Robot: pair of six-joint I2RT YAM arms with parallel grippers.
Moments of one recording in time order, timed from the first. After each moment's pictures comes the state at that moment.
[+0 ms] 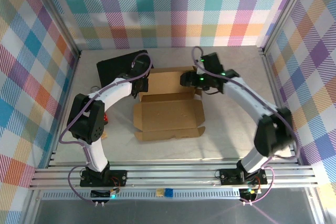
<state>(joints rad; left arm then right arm) -0.39 1.83 1.33 -0.49 -0.31 -0.26 0.42 1.56 1.33 -0.56 -0.37 0.47</state>
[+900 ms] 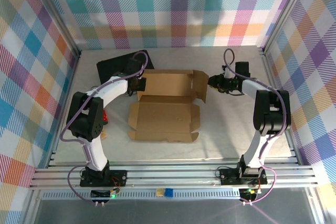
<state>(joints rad) -0.32 1.86 1.34 -0.45 -0.15 -0.13 0.01 1.87 1.16 -0.20 -0.83 0.41</state>
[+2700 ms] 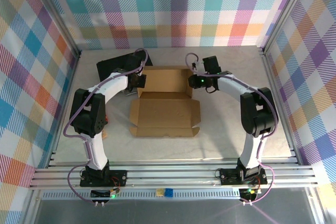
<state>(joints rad) -0.30 1.93 1.43 -0.48 -0.12 -0.08 0.36 1.89 1.34 -0.30 -0.25 0.11</state>
